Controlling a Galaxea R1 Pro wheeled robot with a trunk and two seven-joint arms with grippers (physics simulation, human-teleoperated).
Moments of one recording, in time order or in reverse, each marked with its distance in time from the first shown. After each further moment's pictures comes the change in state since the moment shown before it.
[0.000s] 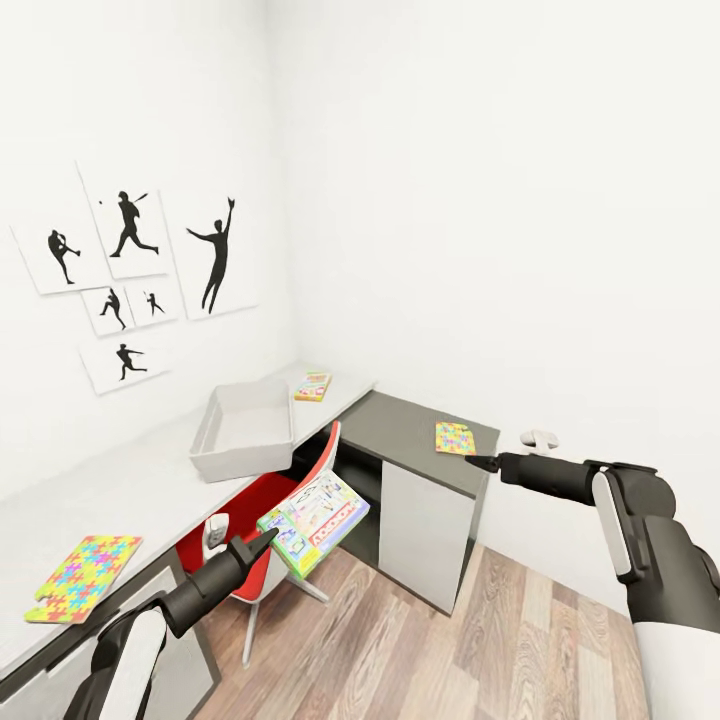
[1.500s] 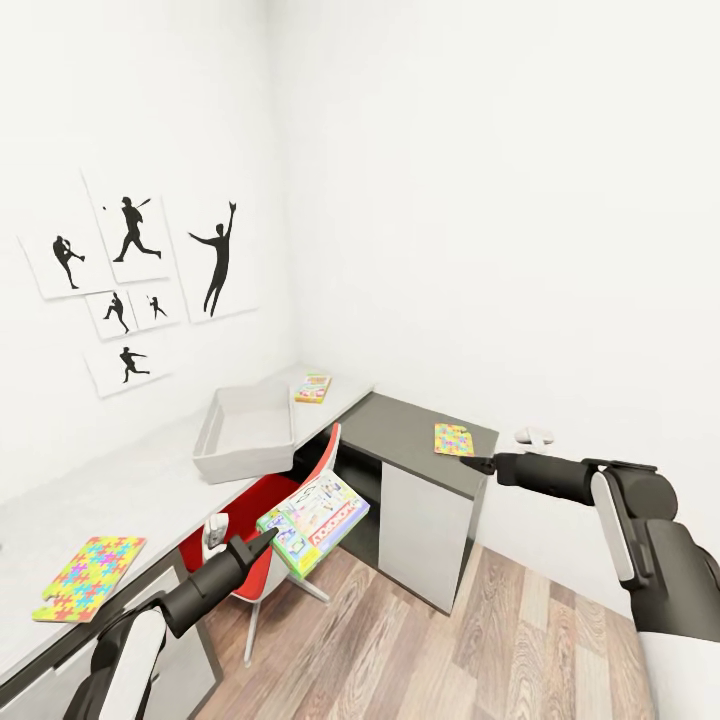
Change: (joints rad) left arm 0.000 0.000 0.002 0.000 0.001 0.002 -0.001; right arm 0.022 -0.013 0.050 -0.080 -0.006 0.013 0.008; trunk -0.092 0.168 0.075
